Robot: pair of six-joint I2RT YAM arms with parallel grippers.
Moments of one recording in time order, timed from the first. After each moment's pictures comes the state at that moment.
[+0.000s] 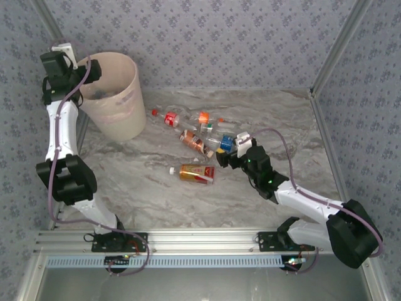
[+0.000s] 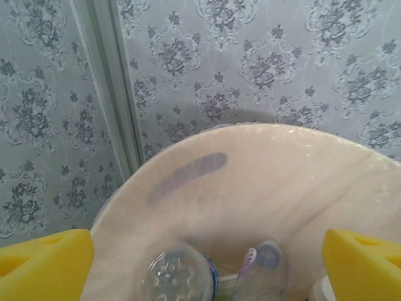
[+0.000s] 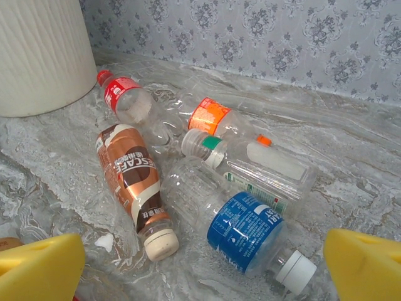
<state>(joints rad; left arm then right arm) 0.24 1.74 1.82 -0.38 0.15 -0.09 0.64 1.14 0.49 0.35 0.18 0.06</state>
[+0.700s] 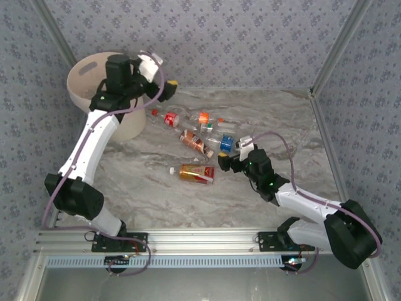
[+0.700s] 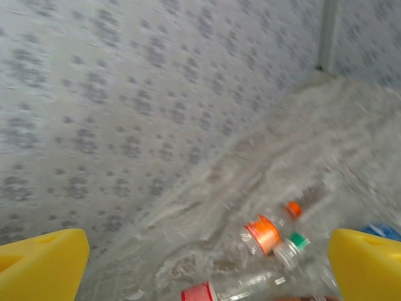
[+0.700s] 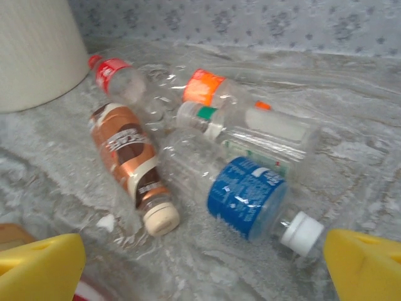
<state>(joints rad) -0.30 1.58 1.69 -0.49 0.40 0.40 0.62 1.14 0.43 0.34 0.05 0.12</state>
